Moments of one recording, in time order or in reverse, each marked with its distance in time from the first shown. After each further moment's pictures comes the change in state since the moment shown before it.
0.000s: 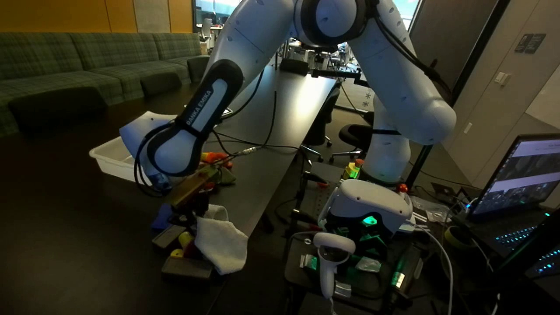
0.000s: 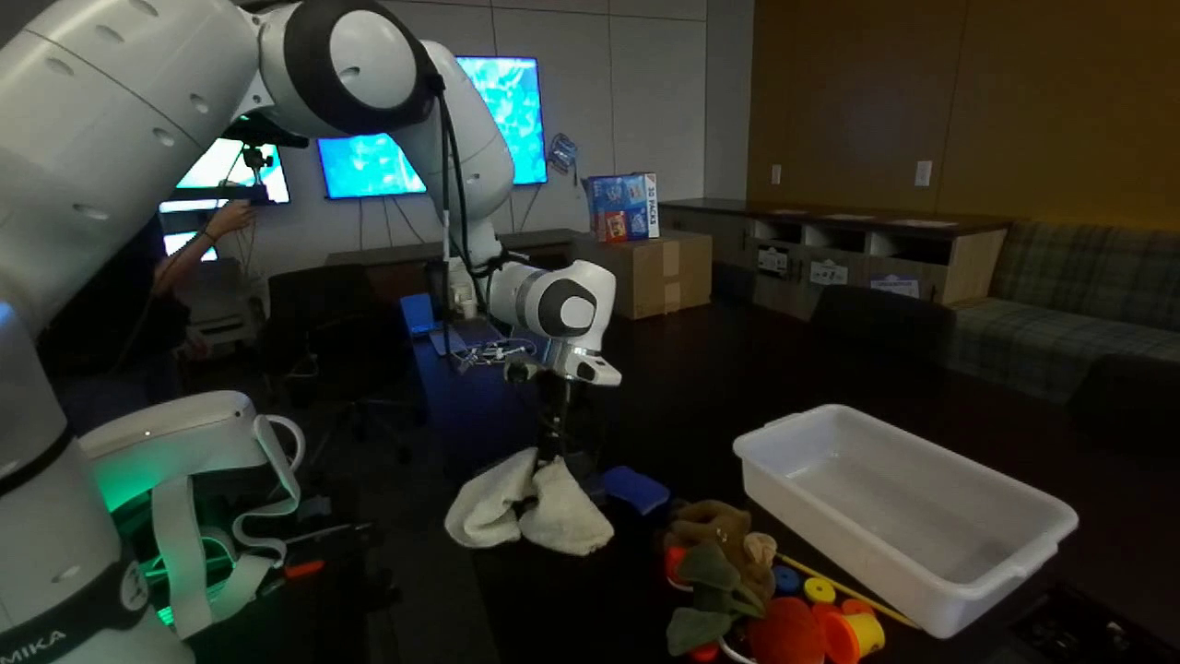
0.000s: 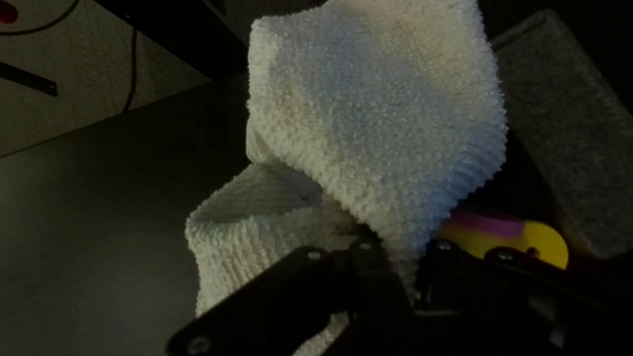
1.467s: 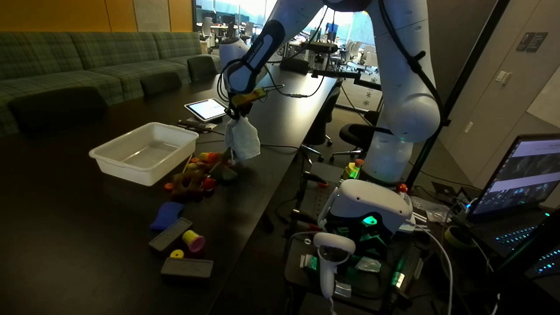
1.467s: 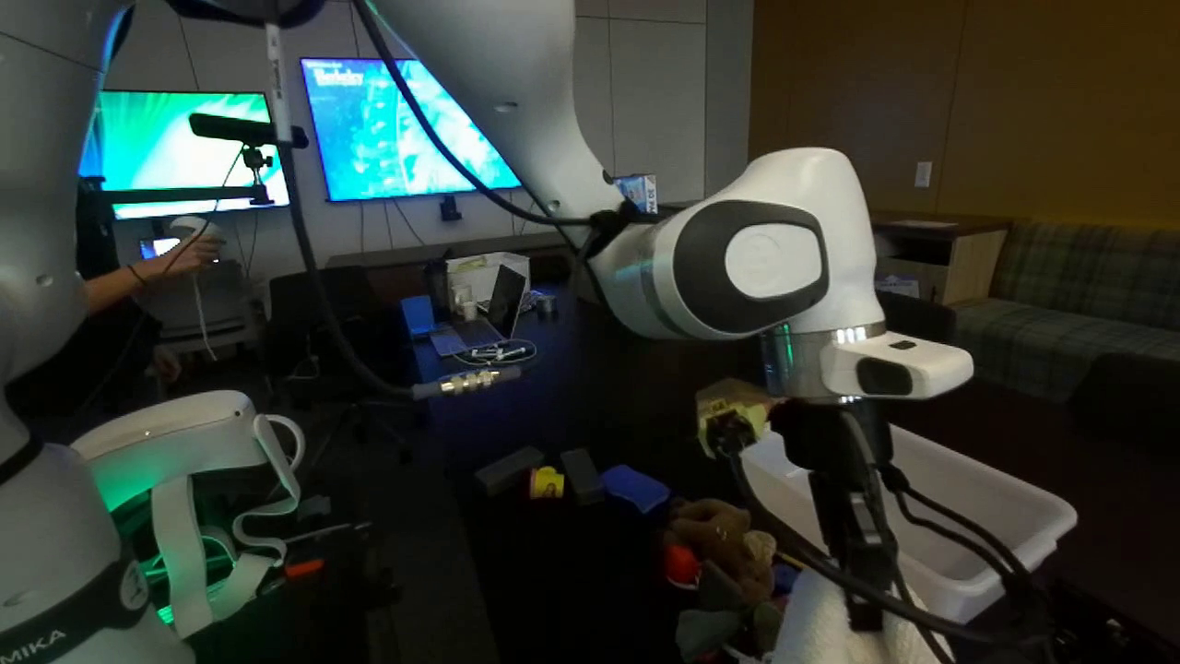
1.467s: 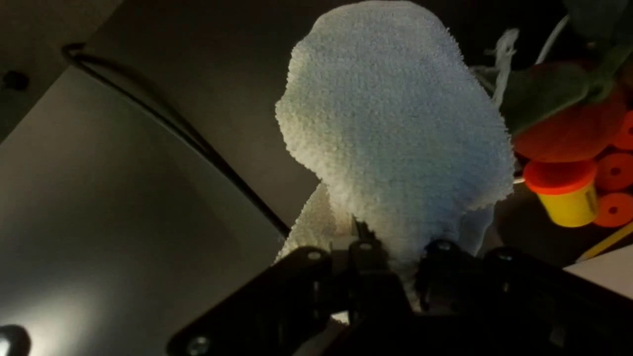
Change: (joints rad) arm -0.401 -0.292 -0.387 -0.189 -0.310 0.341 -0.196
